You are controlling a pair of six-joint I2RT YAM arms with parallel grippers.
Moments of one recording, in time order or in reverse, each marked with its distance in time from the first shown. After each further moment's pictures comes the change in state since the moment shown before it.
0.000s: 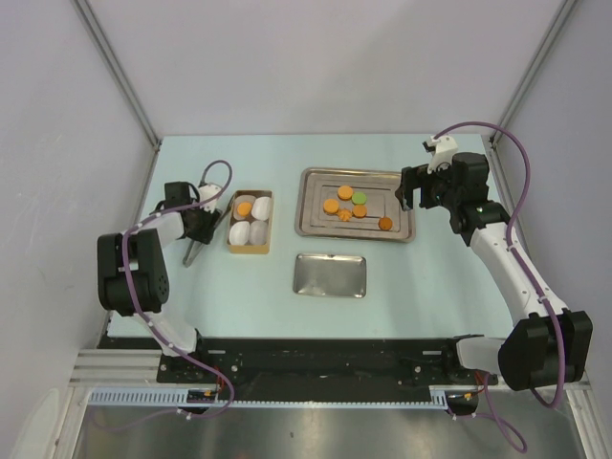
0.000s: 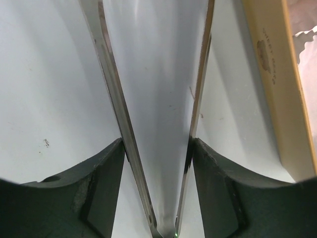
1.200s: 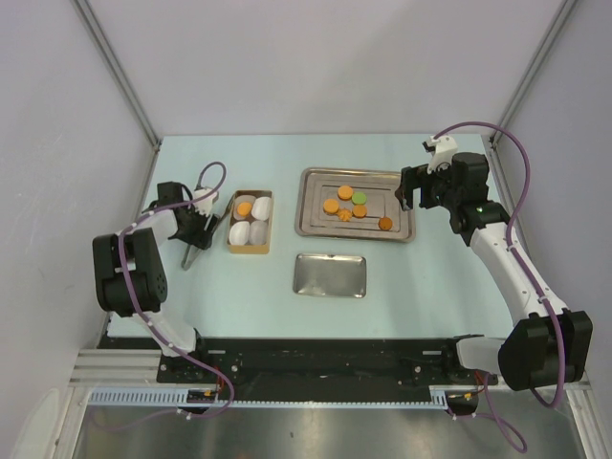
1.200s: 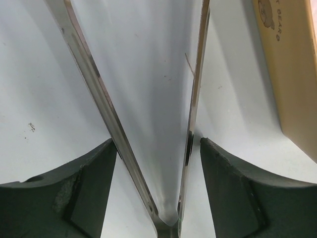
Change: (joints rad) left arm 0.053 0.000 0.033 -0.140 0.060 0.059; right arm 0.001 0.000 0.000 0.000 0.000 0.000
